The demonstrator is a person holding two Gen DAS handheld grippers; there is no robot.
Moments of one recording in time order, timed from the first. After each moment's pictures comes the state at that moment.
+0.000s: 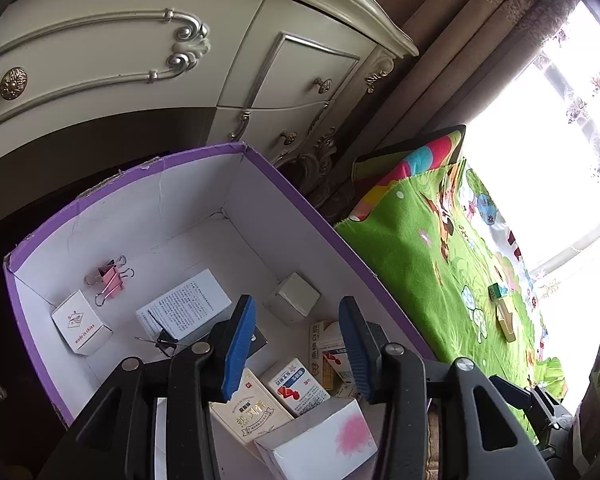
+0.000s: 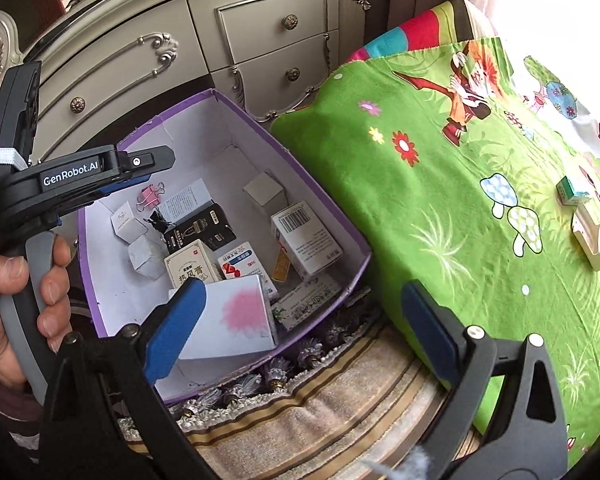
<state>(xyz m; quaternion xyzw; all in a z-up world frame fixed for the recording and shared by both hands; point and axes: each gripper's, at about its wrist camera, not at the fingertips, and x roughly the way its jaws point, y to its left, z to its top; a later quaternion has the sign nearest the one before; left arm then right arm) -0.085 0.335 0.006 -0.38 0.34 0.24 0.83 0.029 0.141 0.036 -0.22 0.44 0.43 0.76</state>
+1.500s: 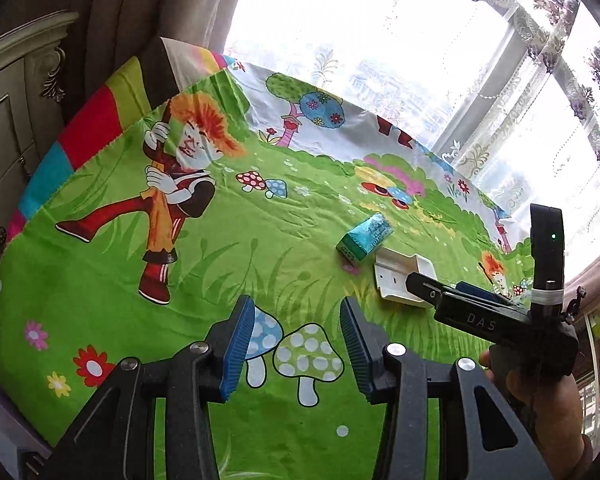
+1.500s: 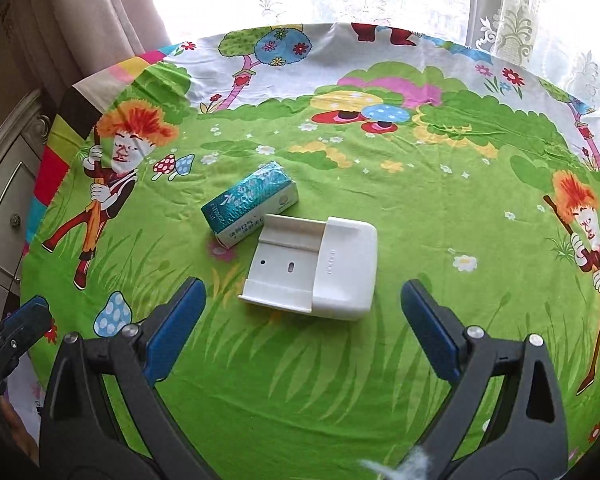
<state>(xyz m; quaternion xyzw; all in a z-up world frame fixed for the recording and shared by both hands) 0.199 0.158 0.038 -0.19 0.40 0.00 0.90 0.313 -0.043 0.011 -0.01 0.47 0.17 0.87</state>
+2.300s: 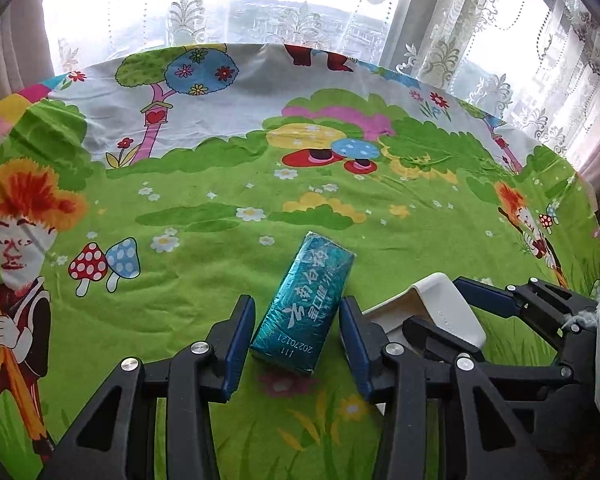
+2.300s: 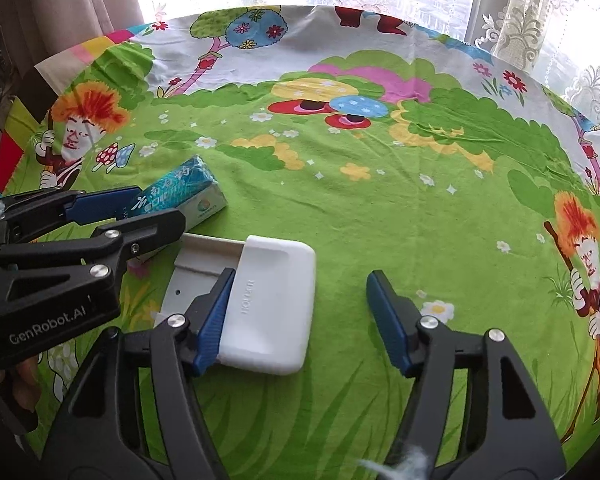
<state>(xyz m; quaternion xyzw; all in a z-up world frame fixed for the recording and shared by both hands) 0.347 0.081 -0.011 -0.04 0.47 -0.10 0.88 0.345 -0.056 -0.014 -0.06 0.47 0.17 0.86</state>
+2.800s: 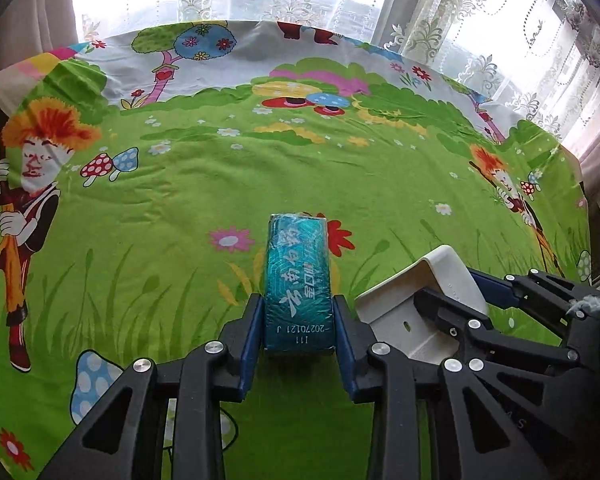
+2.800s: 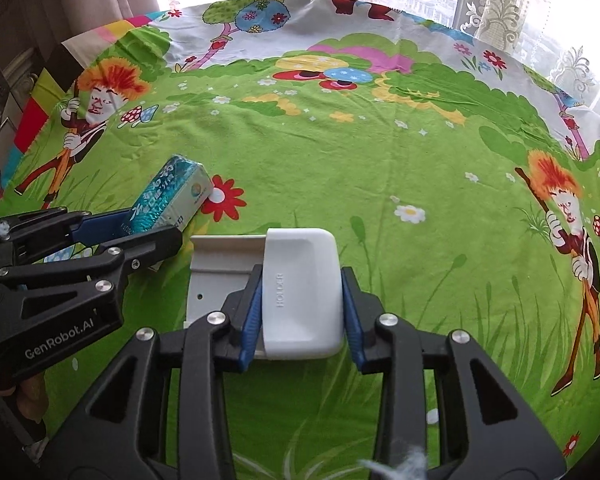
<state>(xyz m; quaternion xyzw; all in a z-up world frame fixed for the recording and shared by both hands) 0.263 0.054 -0.012 -0.05 0.50 -0.08 0.86 0.273 -0.084 -0.012 -0.07 0.48 0.16 0.86</state>
